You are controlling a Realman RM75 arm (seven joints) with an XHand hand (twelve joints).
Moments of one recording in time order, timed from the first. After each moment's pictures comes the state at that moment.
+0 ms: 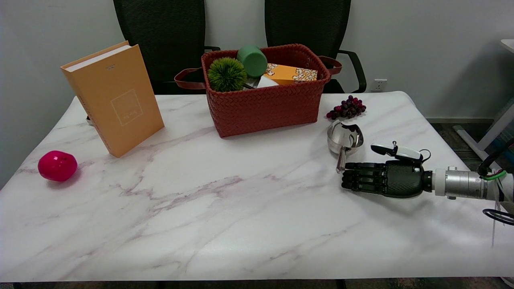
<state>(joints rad) 0.34 -0.62 -1.50 0.27 2.06 -1.55 0.67</state>
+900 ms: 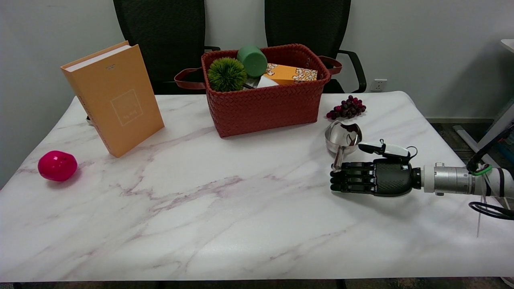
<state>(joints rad) 0.42 -0.66 -1.51 0.27 2.00 -1.62 0.70</state>
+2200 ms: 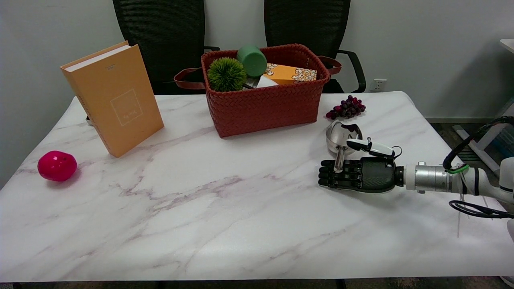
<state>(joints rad) 0.48 -0.73 -1.56 0.24 1.99 -1.50 0.74</state>
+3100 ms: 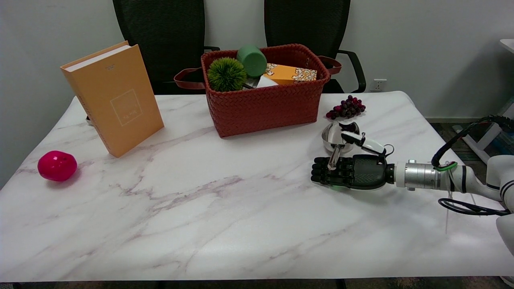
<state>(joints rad) 0.52 -0.77 -1.59 0.23 1.99 -1.45 0.75</state>
